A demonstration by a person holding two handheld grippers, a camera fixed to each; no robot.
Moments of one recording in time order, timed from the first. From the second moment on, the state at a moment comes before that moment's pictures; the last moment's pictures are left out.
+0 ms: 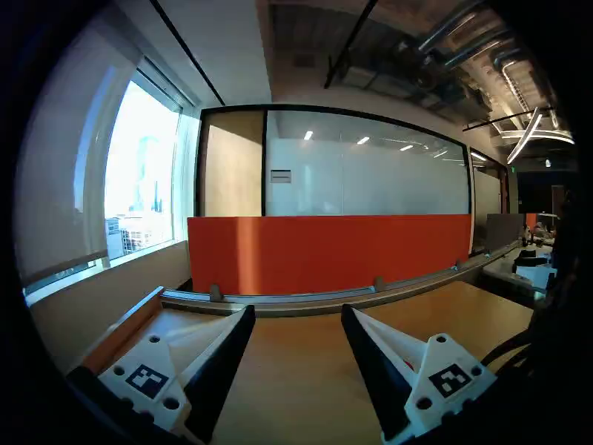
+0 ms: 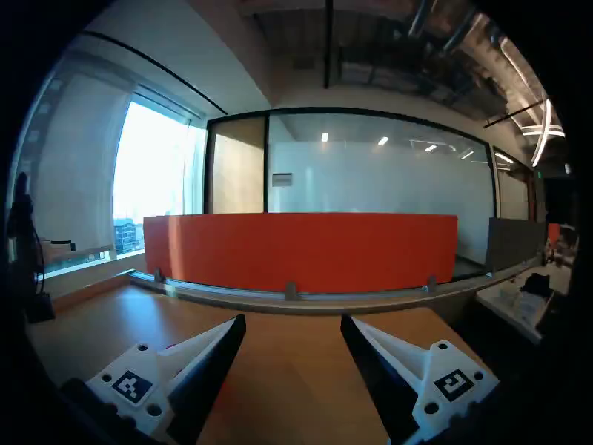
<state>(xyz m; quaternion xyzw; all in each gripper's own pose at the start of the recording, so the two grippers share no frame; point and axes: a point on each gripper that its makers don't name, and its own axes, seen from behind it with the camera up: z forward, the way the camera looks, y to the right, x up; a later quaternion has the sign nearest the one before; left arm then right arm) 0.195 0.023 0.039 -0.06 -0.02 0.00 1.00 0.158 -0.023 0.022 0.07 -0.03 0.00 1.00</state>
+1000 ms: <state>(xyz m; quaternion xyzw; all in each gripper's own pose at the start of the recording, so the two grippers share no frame) 0.199 0.077 0.028 -0.19 -0.02 0.00 0.98 0.174 -0.080 0.012 0.22 -0.02 -0.02 0.97</state>
